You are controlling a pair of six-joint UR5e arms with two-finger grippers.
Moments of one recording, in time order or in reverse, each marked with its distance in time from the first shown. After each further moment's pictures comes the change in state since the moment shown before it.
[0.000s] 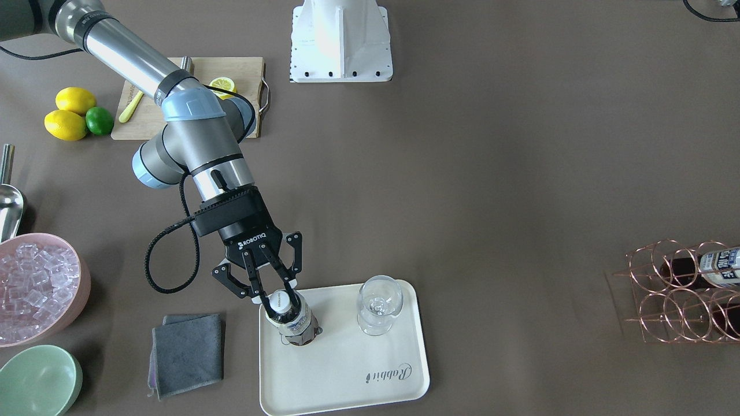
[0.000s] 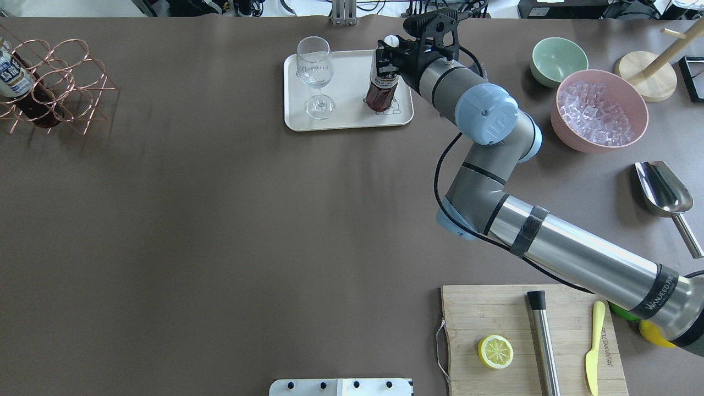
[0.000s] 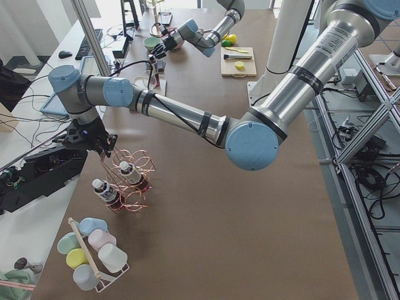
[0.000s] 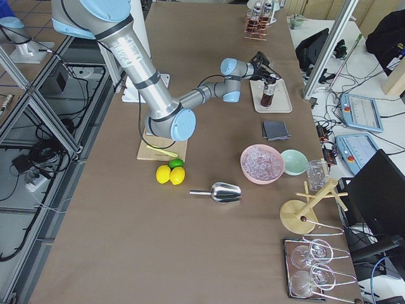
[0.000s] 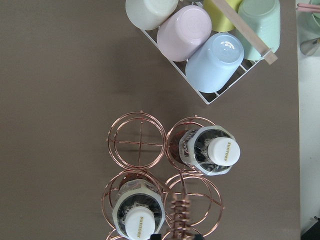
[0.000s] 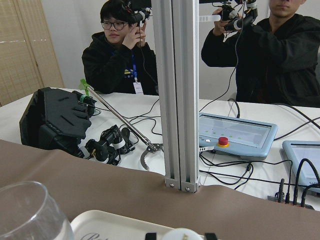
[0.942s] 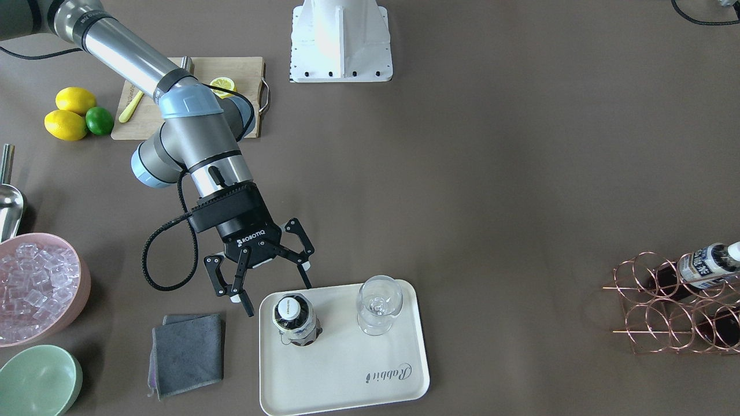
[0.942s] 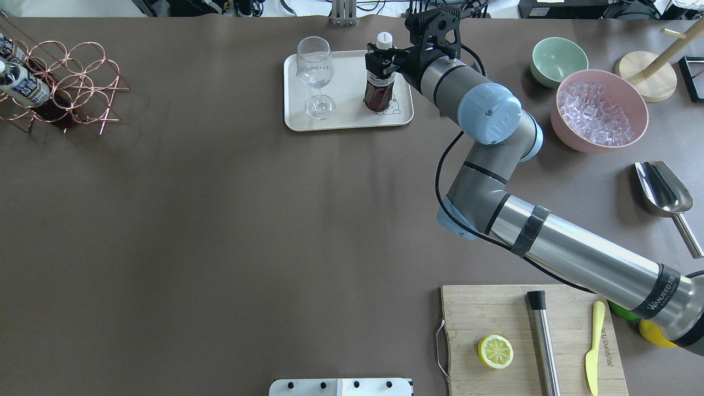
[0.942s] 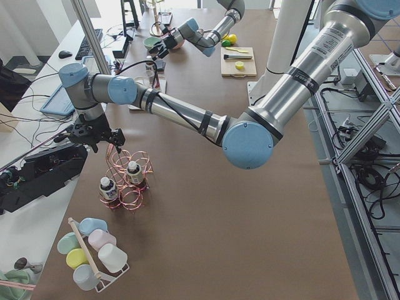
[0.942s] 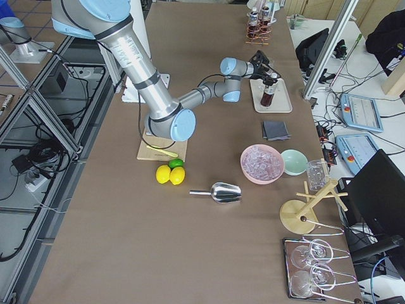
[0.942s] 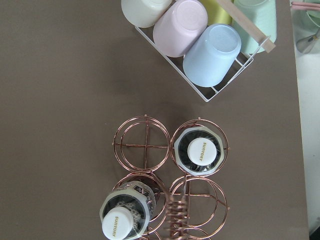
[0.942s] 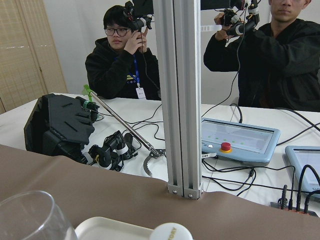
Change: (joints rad) left arm 0.051 0.005 -0.031 -0.011 0.057 -0.038; right arm 0.003 -0.003 0.011 0.012 -0.001 -0.002
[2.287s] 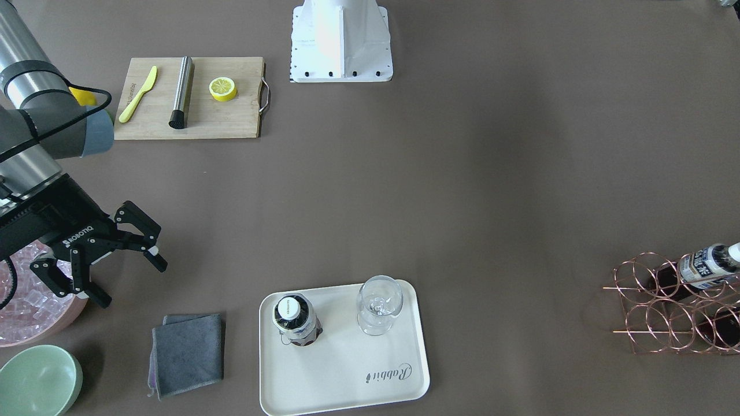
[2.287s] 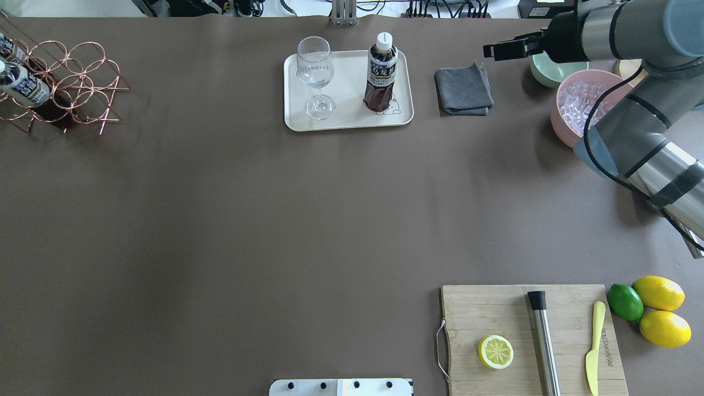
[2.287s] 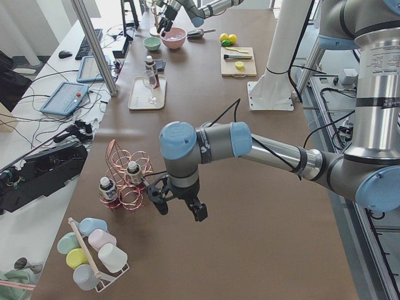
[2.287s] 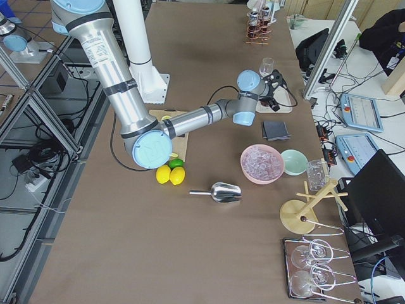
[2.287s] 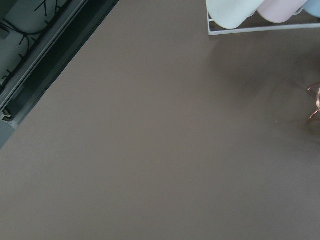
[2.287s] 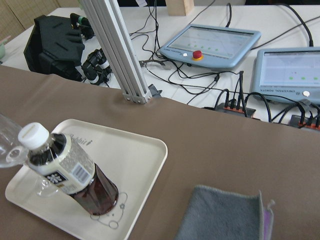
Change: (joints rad) left arm -0.285 0.684 -0.594 0.180 -0.022 1.278; right arm 0.344 -0.265 0.188 -0.092 0.742 0.001
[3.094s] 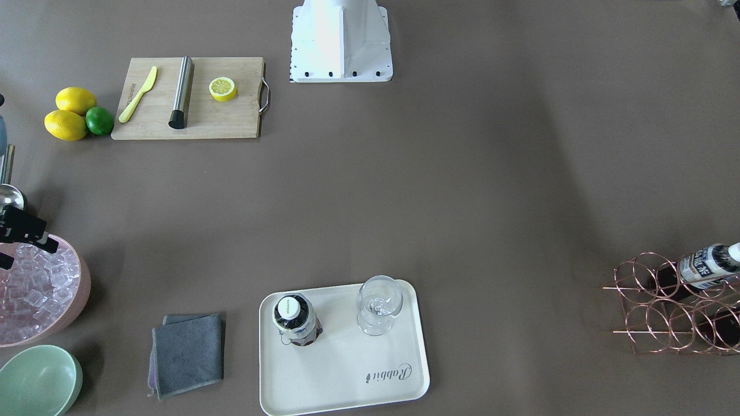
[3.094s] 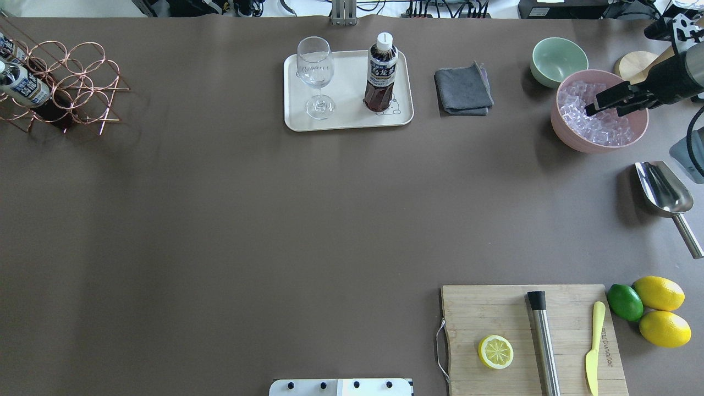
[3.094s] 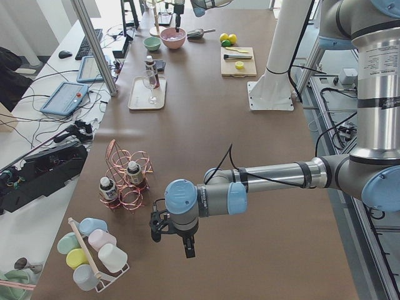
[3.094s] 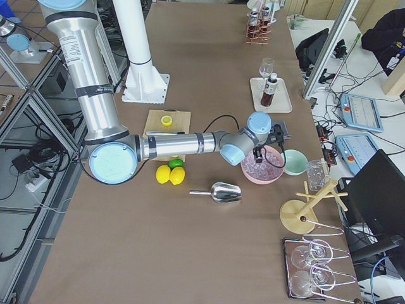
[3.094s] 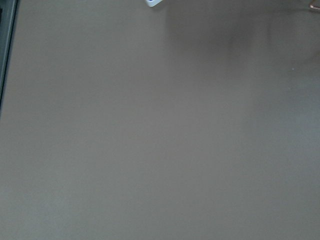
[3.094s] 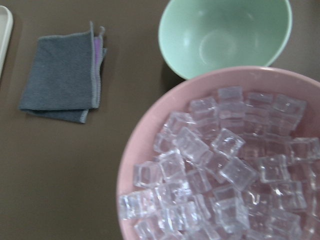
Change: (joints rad) left arm 0.117 0.073 0.309 -0.497 -0.057 0.346; right arm 0.187 -0.188 -0.066 -0.342 0.418 -0.138
